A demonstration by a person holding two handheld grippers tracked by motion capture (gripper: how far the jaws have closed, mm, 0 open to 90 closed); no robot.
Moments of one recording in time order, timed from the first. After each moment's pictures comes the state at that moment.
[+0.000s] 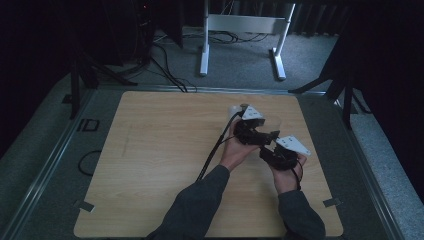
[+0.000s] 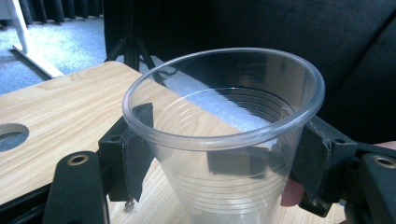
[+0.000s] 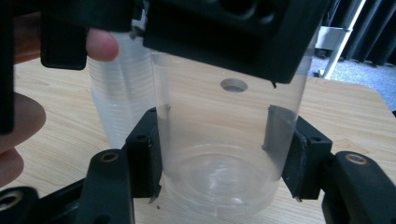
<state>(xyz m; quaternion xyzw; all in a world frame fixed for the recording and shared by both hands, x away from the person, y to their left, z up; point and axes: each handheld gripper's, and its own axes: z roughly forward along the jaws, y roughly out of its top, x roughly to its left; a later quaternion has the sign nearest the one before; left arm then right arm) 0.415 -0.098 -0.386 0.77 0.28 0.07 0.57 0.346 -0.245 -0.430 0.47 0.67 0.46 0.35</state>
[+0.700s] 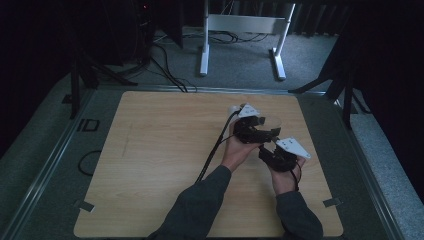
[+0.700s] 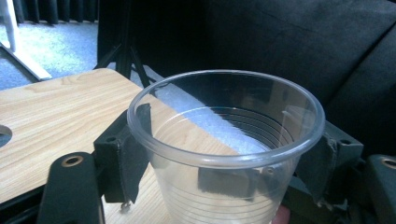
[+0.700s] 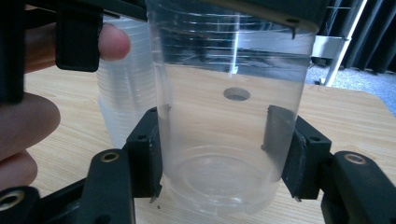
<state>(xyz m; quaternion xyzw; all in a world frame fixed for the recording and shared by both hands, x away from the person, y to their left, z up) 0.416 -0.095 -0.384 0.74 0.30 0.05 0.60 0.342 -0.243 -0.433 0.46 0.65 0.48 0.35</state>
